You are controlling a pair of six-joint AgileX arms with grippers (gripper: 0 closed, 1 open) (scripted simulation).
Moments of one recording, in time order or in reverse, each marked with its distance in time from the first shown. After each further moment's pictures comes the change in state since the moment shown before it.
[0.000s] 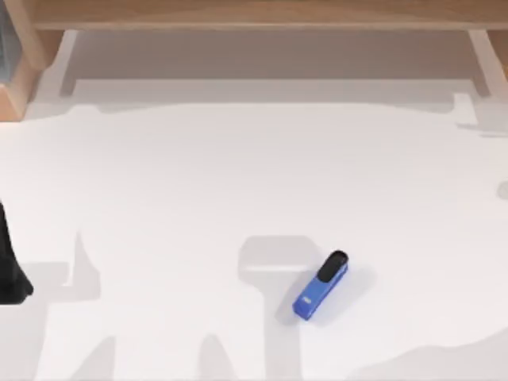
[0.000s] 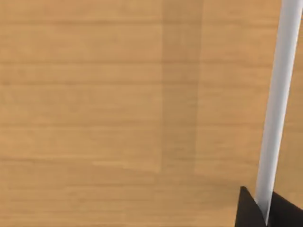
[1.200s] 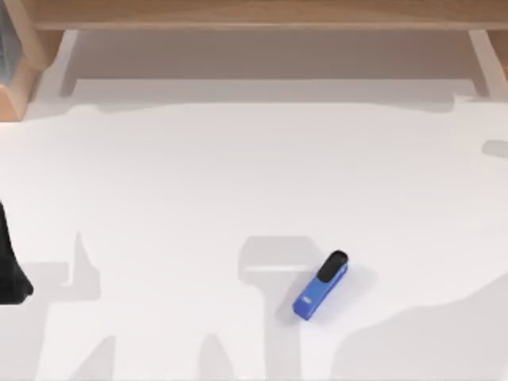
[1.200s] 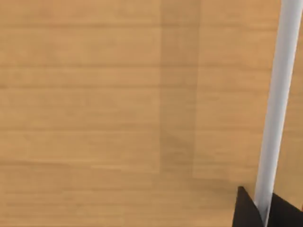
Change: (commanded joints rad) left arm 0.000 0.000 0.000 0.000 0.000 0.000; right arm 0.077 0.128 0.288 -0.164 0.067 -0.004
